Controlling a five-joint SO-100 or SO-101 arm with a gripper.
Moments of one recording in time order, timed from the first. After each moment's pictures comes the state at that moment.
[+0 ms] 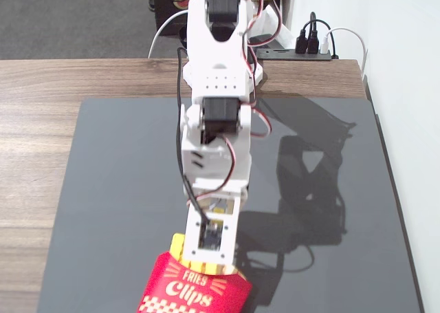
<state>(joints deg) 0.7 68.1 78.8 75.1 -84.2</state>
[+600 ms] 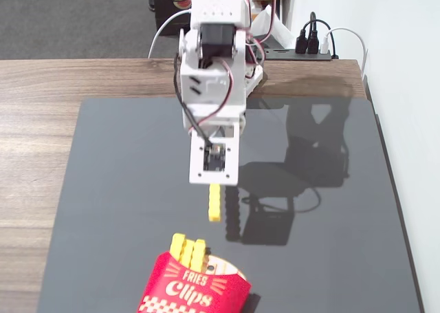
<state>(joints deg) 2.3 107.4 119.8 71.2 -90.4</state>
